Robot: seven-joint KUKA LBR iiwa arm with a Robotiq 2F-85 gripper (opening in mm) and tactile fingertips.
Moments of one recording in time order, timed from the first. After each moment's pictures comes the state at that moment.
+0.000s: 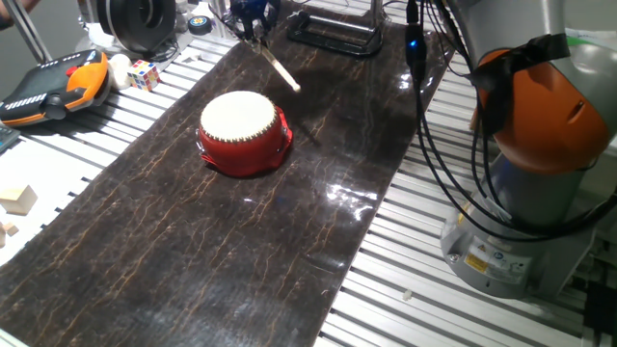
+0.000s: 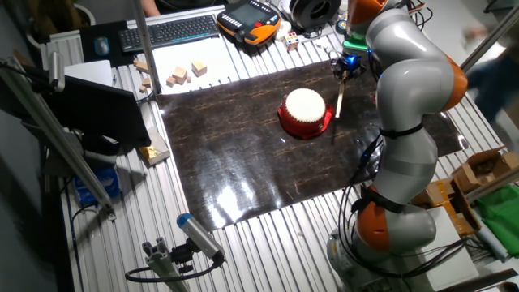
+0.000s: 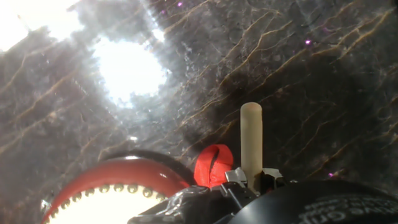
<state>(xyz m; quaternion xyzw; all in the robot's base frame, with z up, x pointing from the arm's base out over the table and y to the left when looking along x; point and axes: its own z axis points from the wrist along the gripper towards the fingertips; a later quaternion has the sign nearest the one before) 0.610 -0.169 0.196 -0.32 -0.95 0.03 0.06</state>
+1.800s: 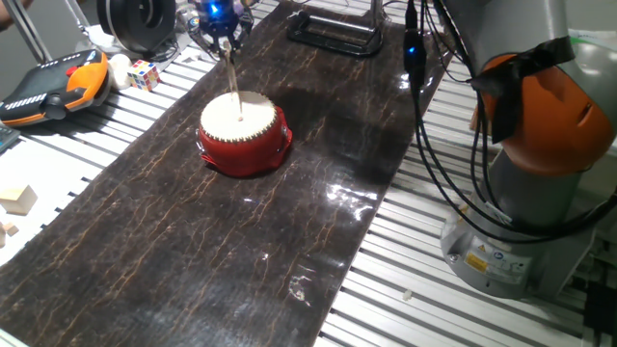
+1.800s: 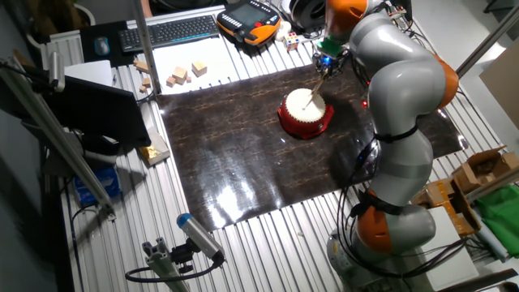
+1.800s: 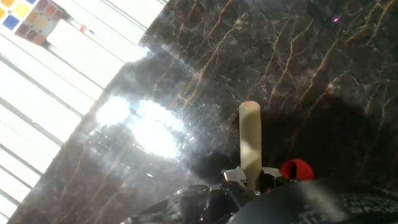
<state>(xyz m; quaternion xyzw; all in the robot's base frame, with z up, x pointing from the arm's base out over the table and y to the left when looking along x) 0.660 -0.127 0.176 -0.43 -0.90 0.02 -0.01</state>
